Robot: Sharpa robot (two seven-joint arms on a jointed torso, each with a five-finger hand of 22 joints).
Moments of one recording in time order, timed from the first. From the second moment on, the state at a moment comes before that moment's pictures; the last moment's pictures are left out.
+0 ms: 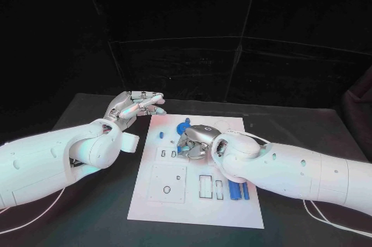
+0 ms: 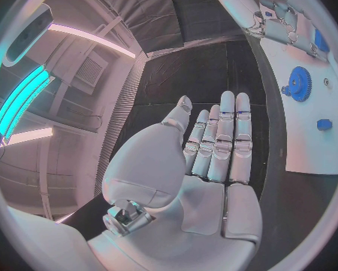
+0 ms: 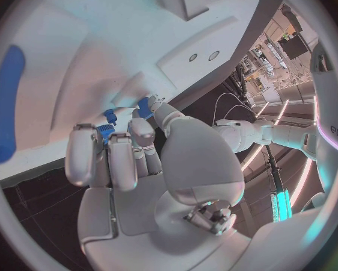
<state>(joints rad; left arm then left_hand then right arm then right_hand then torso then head) 1.23 -0.93 -0.08 1.57 -0.04 -0.32 0.49 1.34 0.12 -0.02 -0.05 0.04 0.93 0.22 0.12 0.07 1.03 0.16 0.11 0.07 1.14 0.10 0.25 0.27 0.17 0.98 0.21 0.32 0.12 1.14 -0.52 -0.05 1.47 -1.53 -0.26 -0.23 1.24 0.02 0.32 -0.04 0.08 1.02 0.14 0.09 0.07 1.31 0.05 1.11 1.13 1.47 -0.02 1.45 1.31 0.08 1.37 0.09 1.43 1.28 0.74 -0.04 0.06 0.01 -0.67</state>
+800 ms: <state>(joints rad) 1.23 -0.93 -0.08 1.57 -0.04 -0.32 0.49 1.34 0.12 -0.02 -0.05 0.04 0.93 0.22 0.12 0.07 1.03 0.16 0.11 0.07 1.14 0.10 0.25 0.27 0.17 0.98 0.21 0.32 0.12 1.14 -0.52 -0.05 1.48 -1.58 -0.22 -0.24 1.21 -0.05 0.31 -0.06 0.12 1.01 0.15 0.08 0.07 1.29 0.06 1.08 1.11 1.47 -0.02 1.45 1.31 0.08 1.36 0.09 1.43 1.27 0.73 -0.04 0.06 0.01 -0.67</state>
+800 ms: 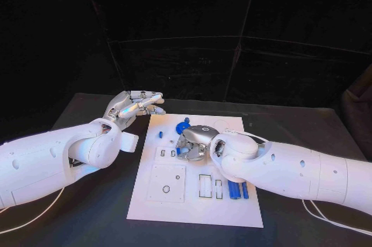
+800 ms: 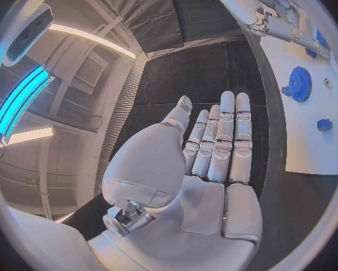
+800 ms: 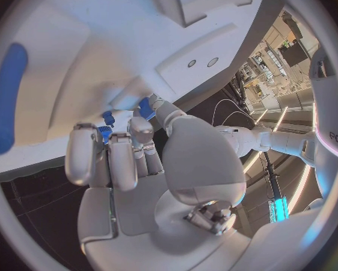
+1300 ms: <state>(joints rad) 1.23 -0.93 -0.08 1.57 -0.04 -0.31 0.49 1.34 0.12 -0.02 -0.05 0.04 0.93 0.22 0.12 0.07 1.03 0.16 0.11 0.07 1.14 0.10 0.25 0.27 0.17 0.98 0.21 0.32 0.12 1.14 -0.52 -0.05 1.48 -1.60 -0.23 -0.25 1.19 -0.06 0.29 -0.04 0.12 0.99 0.15 0.07 0.07 1.29 0.06 1.07 1.10 1.47 -0.02 1.45 1.31 0.08 1.36 0.10 1.43 1.26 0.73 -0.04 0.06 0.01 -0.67</state>
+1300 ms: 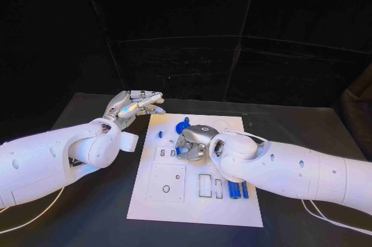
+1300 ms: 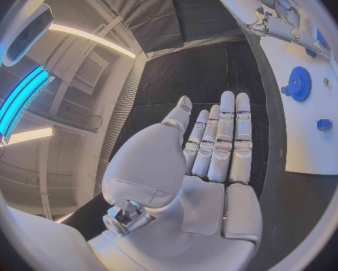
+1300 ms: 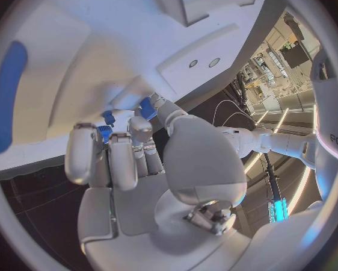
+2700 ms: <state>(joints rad) 1.27 -0.92 -0.08 1.55 -0.40 -0.18 0.02 1.09 0.12 -0.17 0.11 0.05 1.07 0.11 0.22 0.13 1.31 0.03 0.41 0.32 1.47 -0.03 1.30 1.26 0.17 1.29 0.07 0.70 0.36 1.24 -0.87 0.00 1.65 -1.09 -0.34 0.13 1.26 -0.03 0.07 0.03 0.17 0.93 0.16 0.10 0.08 1.22 0.07 0.99 1.02 1.46 0.00 1.36 1.26 0.08 1.27 0.11 1.35 1.14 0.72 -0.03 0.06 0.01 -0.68</state>
